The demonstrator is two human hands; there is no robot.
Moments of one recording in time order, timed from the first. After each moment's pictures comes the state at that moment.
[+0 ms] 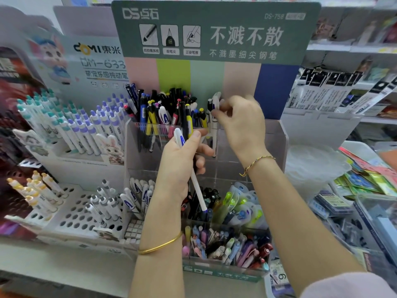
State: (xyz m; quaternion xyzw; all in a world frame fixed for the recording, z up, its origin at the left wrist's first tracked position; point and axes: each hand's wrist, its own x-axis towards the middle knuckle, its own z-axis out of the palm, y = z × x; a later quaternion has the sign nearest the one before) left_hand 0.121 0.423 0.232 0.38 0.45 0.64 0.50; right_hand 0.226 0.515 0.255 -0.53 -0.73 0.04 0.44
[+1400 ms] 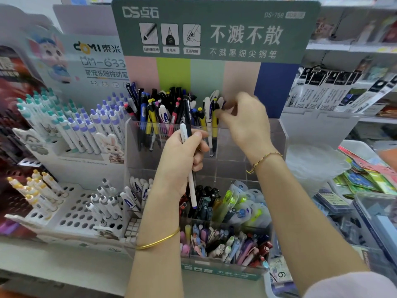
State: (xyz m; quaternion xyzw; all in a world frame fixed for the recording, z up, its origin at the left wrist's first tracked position) left_hand 0.119 0.425 0.237 0.40 0.46 0.62 0.49; right_hand 0.233 0.511 0.263 -0.57 -0.72 0.08 0.39
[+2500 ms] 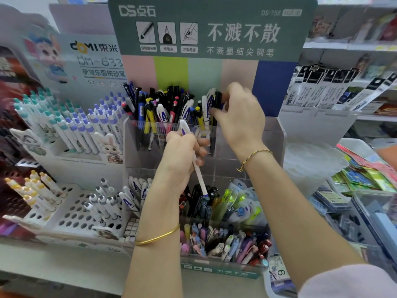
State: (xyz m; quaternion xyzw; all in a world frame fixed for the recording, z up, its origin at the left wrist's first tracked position) left_hand 0.123 0.433 0.244 0.32 0.51 0.61 0.51; right_hand 0.224 0.504 0.266 -0.55 -0.73 0.00 0.41
